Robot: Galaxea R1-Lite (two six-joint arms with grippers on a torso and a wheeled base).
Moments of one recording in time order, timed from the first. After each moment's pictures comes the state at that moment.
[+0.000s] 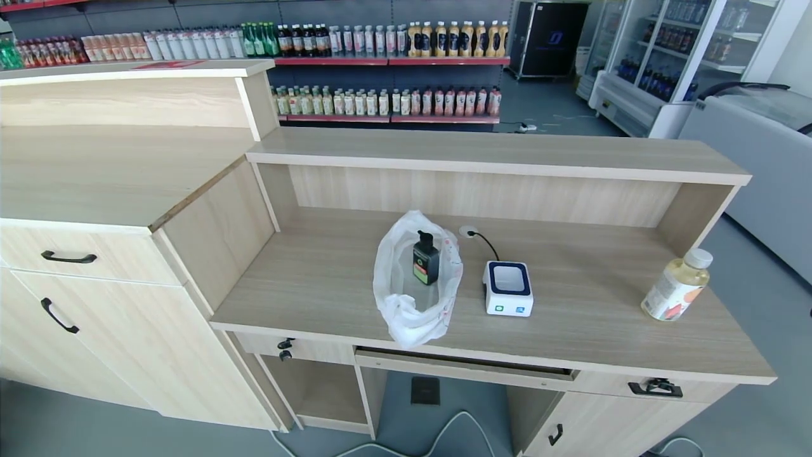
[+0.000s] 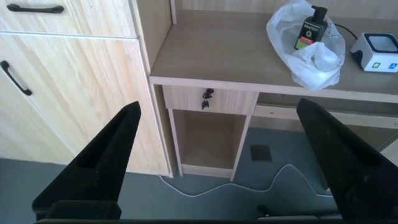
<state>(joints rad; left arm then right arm) 0.00 0.00 0.00 0.00 -0.03 0.00 -0.81 1.79 -0.57 -0.88 0.30 -0.31</state>
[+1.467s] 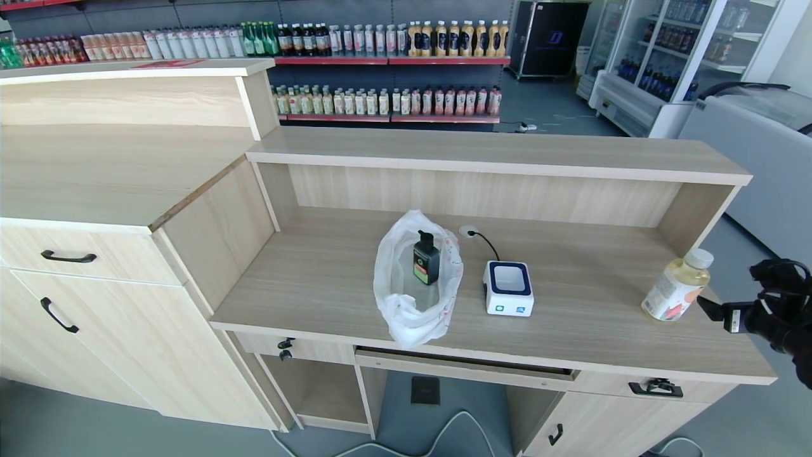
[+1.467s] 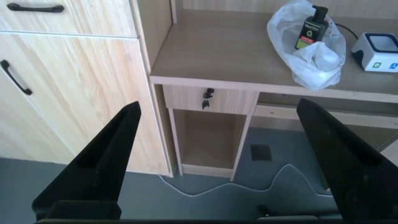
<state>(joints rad) 0.00 0.00 0.00 0.00 -0.03 0.00 -0.57 2.29 -0.81 -1.22 0.30 -0.34</state>
